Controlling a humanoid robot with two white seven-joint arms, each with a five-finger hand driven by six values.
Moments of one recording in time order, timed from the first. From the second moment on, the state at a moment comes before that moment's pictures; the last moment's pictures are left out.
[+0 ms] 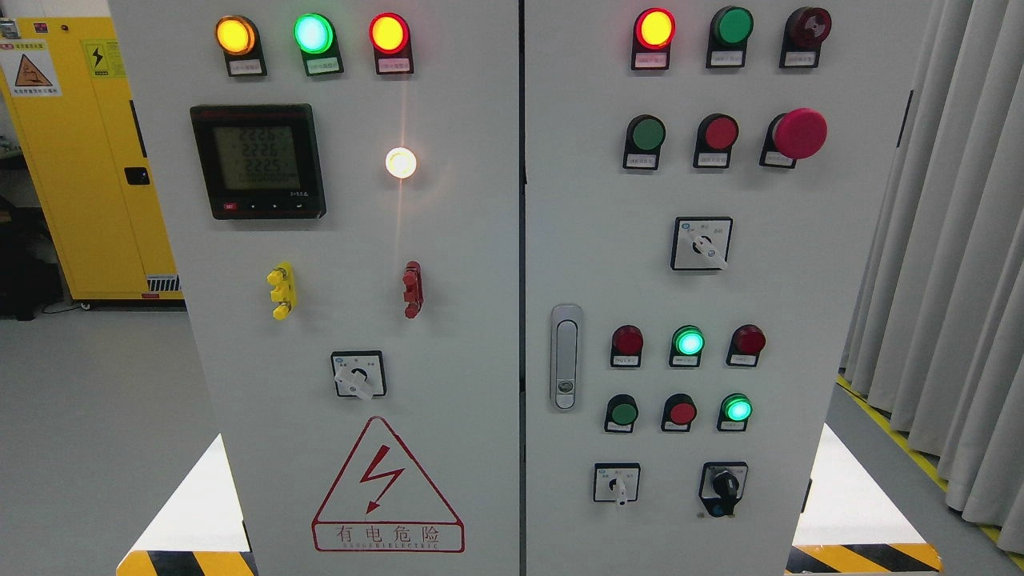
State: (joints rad) left arm 0.29 -0.04 0.07 -1.57 0.09 -0.27 0.05; right arm 0.10 0.12 -0.16 -0.19 0.12 0.01 -0.20
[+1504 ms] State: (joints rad) left arm 0.20 0.00 -0.03 -0.35 0.08 -0.10 -0.21; right arm 0.10 0.12 -0.16 -0.19 0.12 0.01 -0.20
